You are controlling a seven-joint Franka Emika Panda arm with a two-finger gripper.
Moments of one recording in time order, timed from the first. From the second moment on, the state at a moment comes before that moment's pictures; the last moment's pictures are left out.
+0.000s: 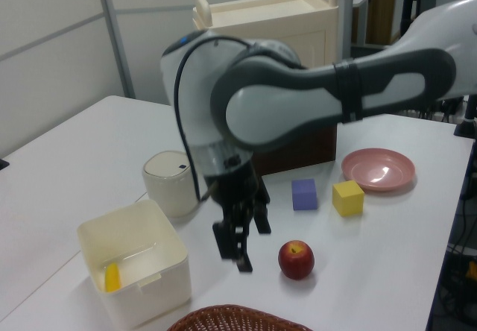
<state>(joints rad) 0.47 0.10 -0.01 -1.62 0.08 1.49 0.26</state>
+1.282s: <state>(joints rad) 0.71 0.44 -0.01 -1.64 0.14 1.77 0.40</state>
